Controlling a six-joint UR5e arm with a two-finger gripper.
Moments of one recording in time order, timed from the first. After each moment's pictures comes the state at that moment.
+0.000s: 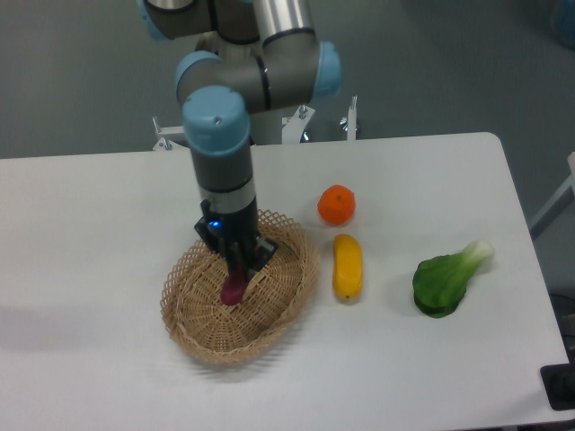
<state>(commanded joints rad) 2.18 -1.87 -1.85 -0.81 1.60 0.86</state>
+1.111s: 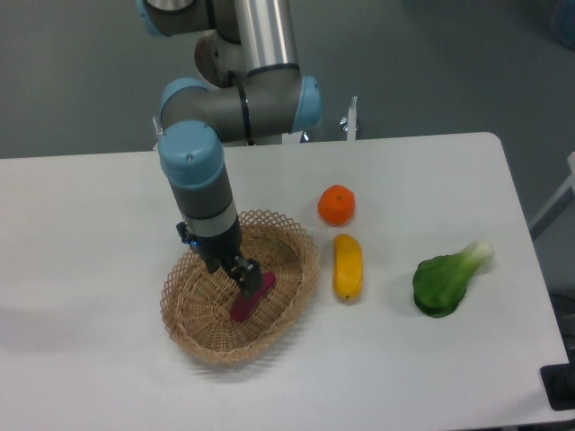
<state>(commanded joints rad) 2.24 -1.84 -1.71 -0.81 1.63 0.91</state>
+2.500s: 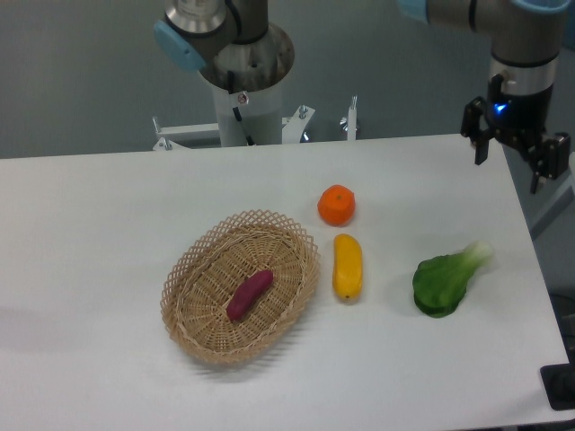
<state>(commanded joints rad) 2.89 -1.79 -1.52 -1.11 1.48 1.80</state>
